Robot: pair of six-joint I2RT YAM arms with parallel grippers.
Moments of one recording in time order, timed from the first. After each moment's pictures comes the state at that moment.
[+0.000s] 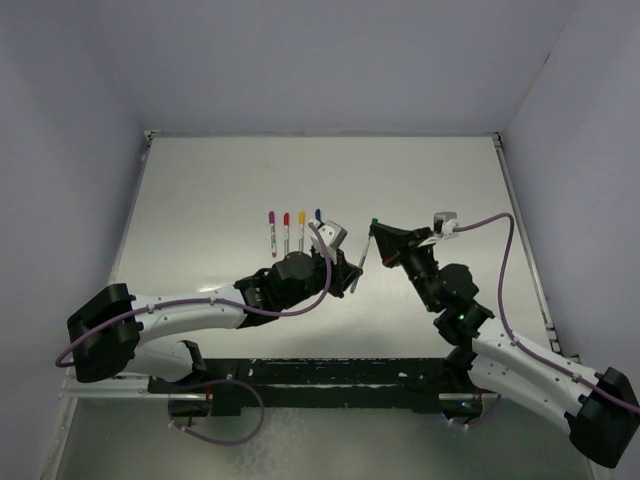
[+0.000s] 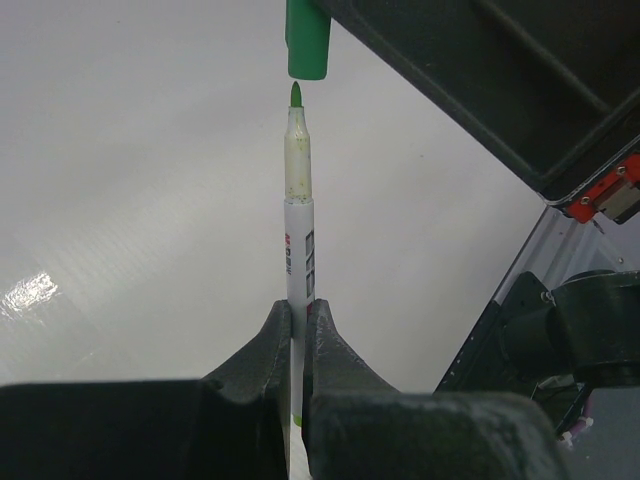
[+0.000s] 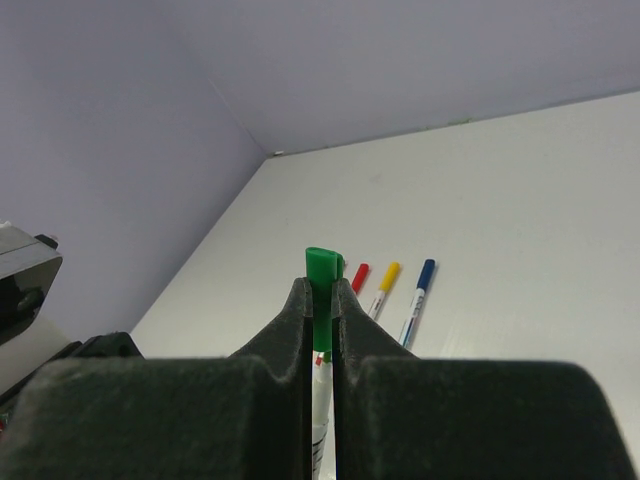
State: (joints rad) left arm -1.11 1.33 0.72 0.38 -0.19 -0.49; right arm 0.76 0.74 0.35 0.57 0.32 0.47
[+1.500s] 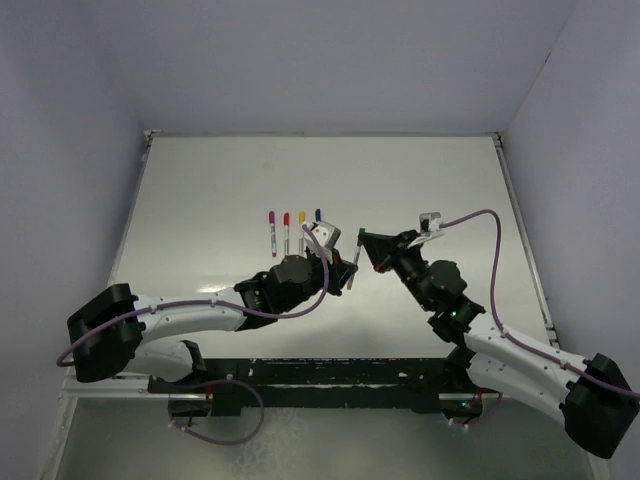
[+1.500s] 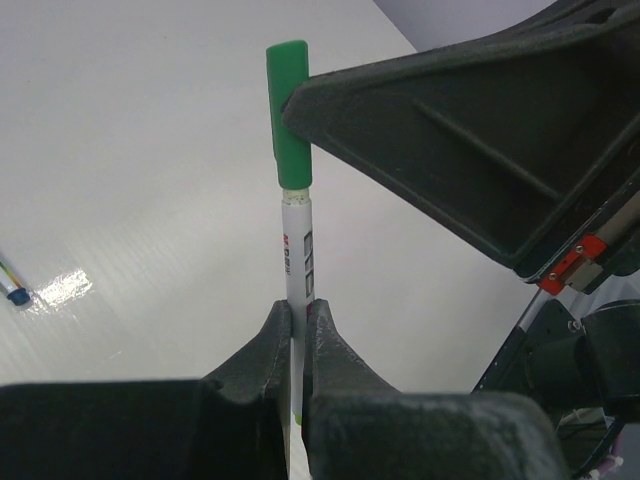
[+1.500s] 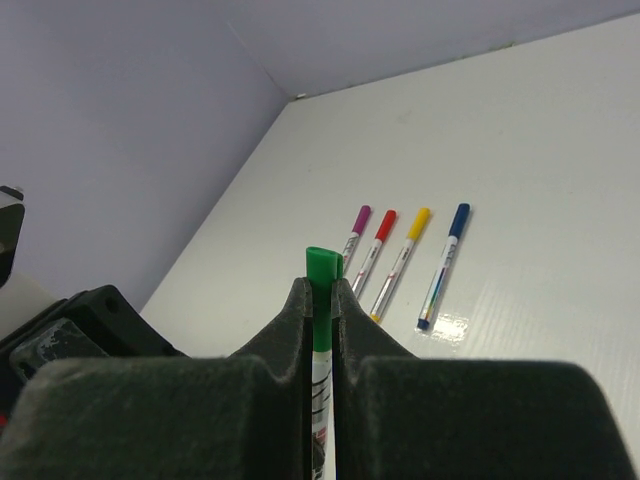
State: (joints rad) left arm -1.11 1.33 0.69 0.43 -0.27 -0.49; right arm 0.76 0.82 0.33 0.59 0.23 0.57
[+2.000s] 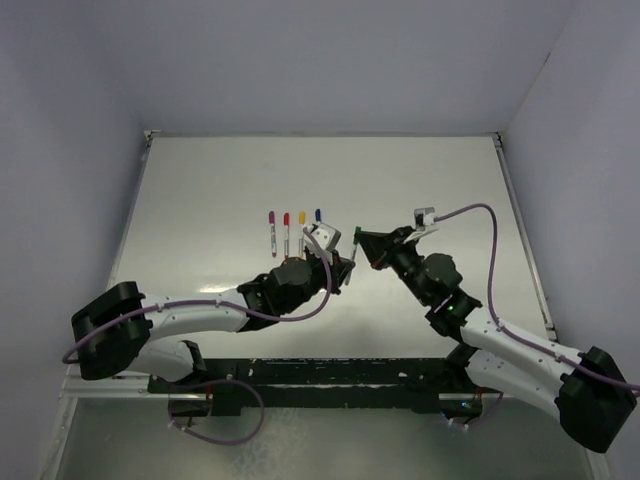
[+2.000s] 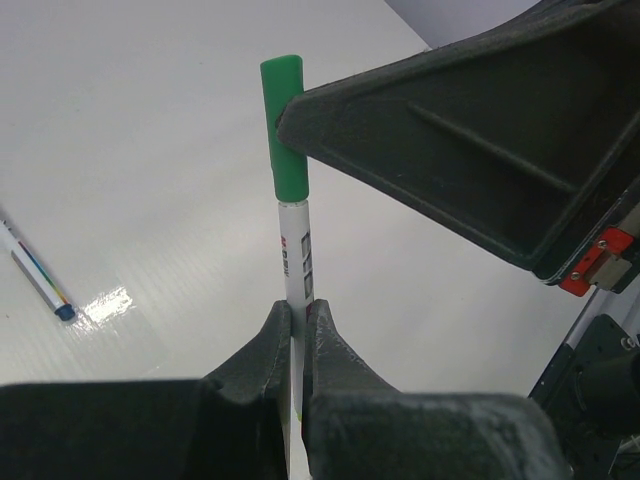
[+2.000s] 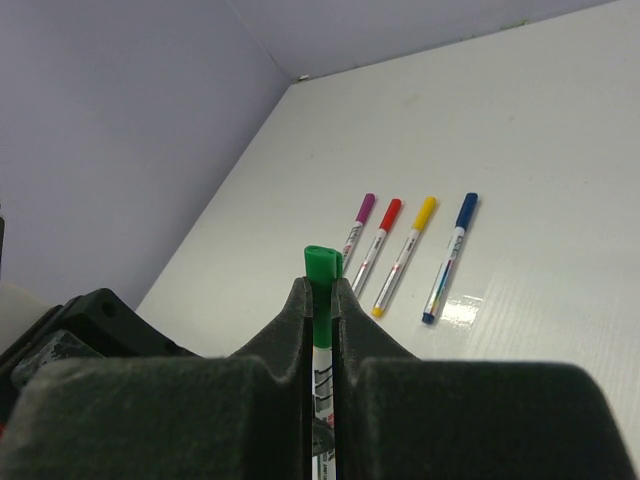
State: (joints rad) left arm -1.11 1.35 0.66 0.52 -0.34 -0.40; right arm 0.74 0.88 0.35 0.57 0.15 0.59
